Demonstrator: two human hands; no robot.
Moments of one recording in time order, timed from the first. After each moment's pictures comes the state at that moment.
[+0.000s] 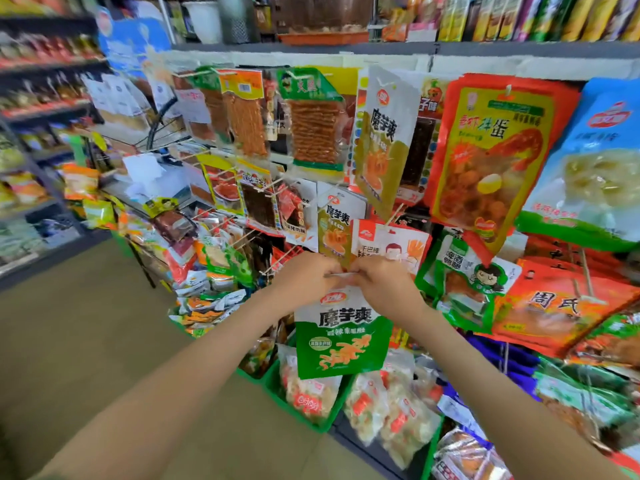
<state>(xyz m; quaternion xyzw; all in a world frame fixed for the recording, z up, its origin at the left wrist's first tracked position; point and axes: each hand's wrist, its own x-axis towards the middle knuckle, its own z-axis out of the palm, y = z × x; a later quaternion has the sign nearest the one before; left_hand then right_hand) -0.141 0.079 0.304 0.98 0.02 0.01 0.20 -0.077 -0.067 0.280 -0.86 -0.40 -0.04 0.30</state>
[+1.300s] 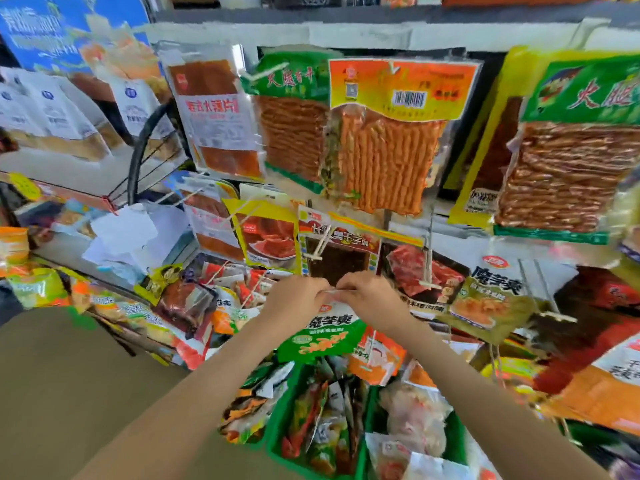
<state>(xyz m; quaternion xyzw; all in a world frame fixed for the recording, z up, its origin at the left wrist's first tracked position) 0.046 0.537 0.246 0.99 -0.06 0.03 0.11 0.104 0.385 0.208 -0.89 -0.31 0.02 0.33</state>
